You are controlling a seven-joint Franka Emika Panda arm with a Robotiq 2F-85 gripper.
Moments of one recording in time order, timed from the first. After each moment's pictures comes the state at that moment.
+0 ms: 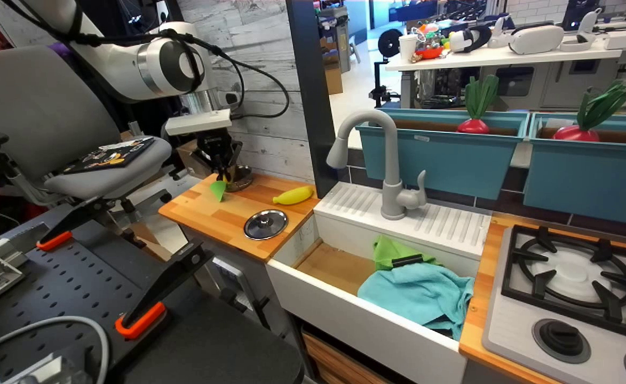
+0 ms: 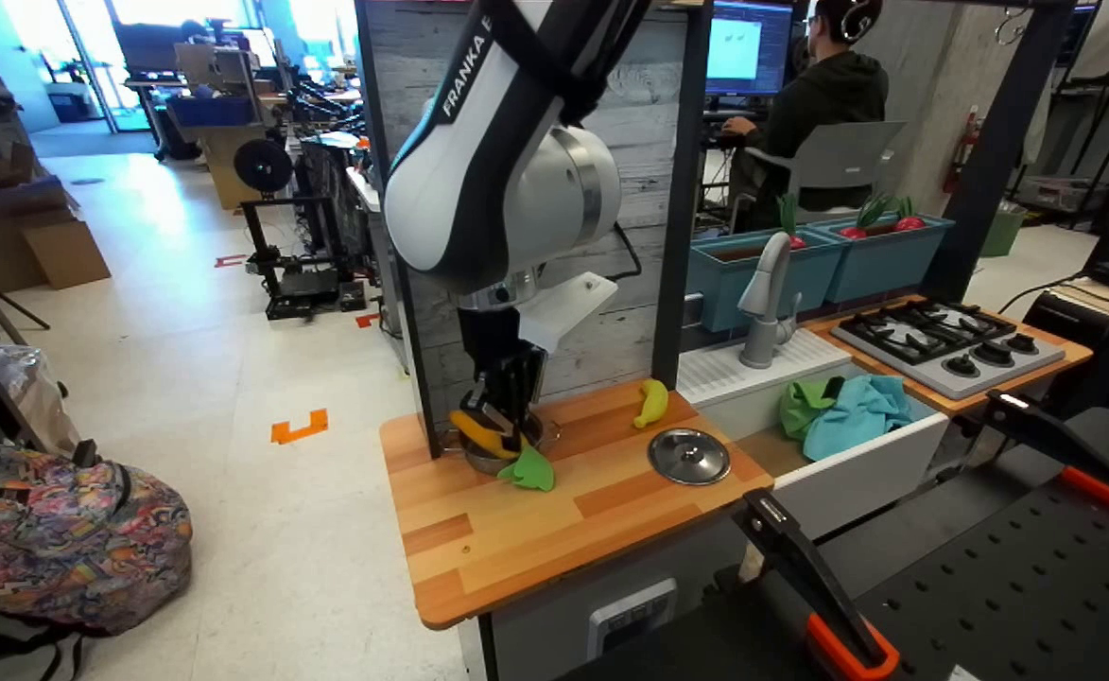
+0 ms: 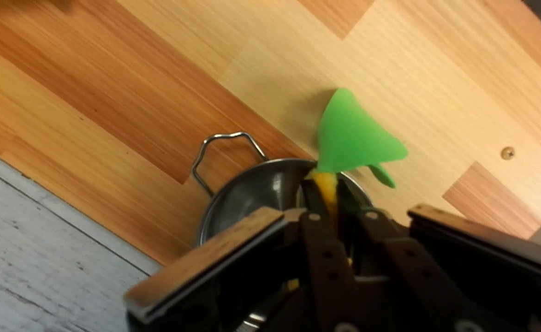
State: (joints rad) arm 0.25 1.10 0.11 -1.45 -0.19 2.43 -0.28
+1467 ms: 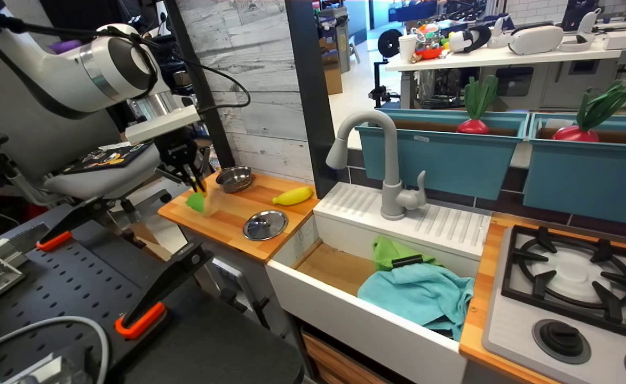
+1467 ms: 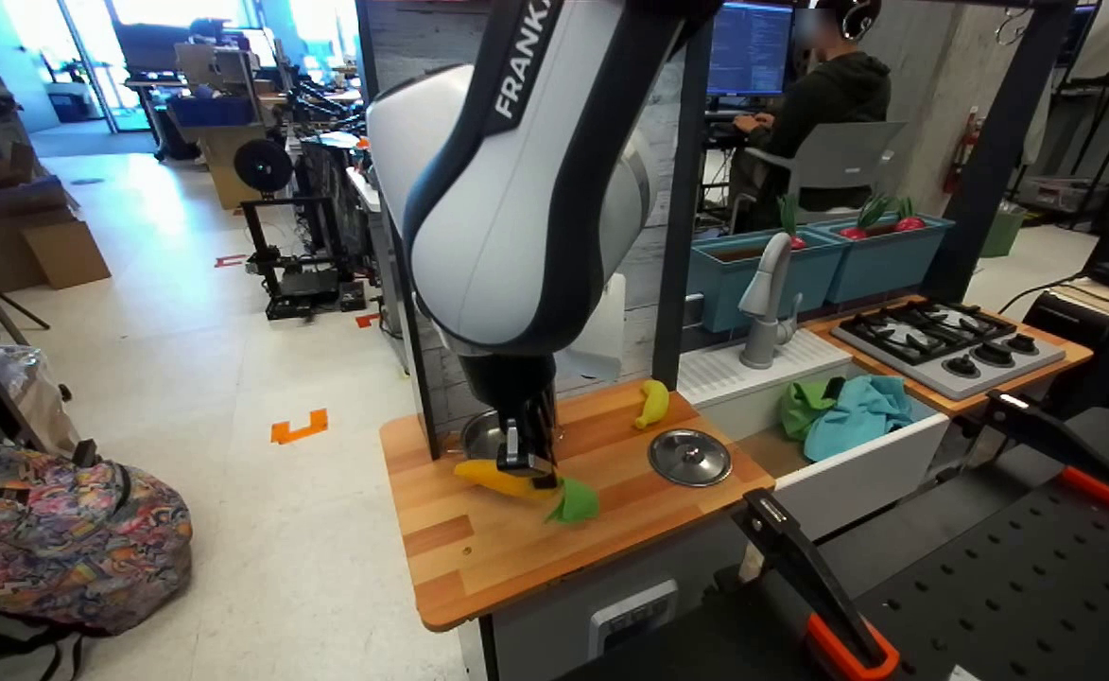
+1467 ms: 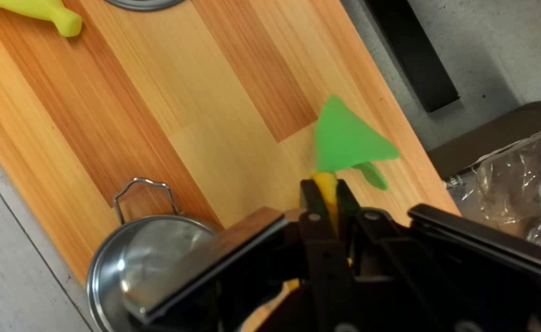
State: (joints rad) arm 0.35 0.89 0.07 -1.82 -0.46 2.55 -0.29
